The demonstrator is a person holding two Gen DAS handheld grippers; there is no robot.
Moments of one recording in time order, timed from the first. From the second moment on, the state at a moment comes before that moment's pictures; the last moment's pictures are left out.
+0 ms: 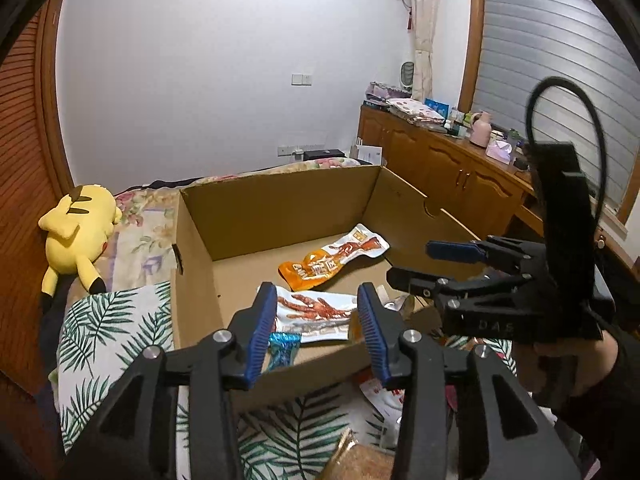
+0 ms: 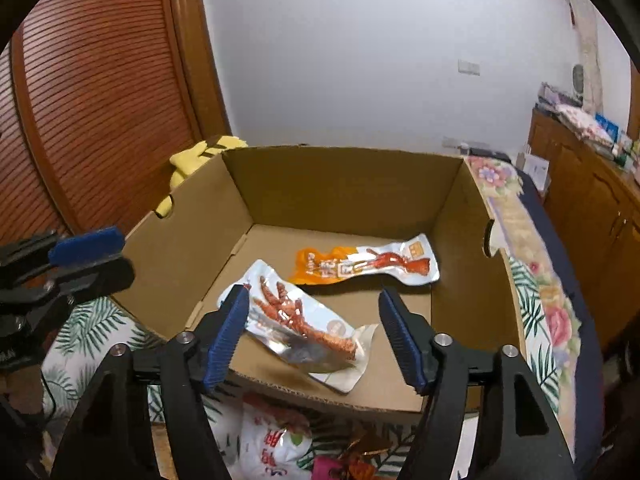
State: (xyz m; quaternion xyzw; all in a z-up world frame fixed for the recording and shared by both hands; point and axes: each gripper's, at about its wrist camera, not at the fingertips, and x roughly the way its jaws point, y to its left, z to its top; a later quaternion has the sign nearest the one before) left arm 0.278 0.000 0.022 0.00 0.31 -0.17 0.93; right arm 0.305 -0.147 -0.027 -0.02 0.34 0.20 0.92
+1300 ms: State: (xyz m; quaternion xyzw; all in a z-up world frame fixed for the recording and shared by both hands) left arm 0.205 -0.042 -0.030 0.00 0.35 -0.20 0.91; right arm 0.193 -0.245 -0.114 0.11 0.42 0.14 0.89
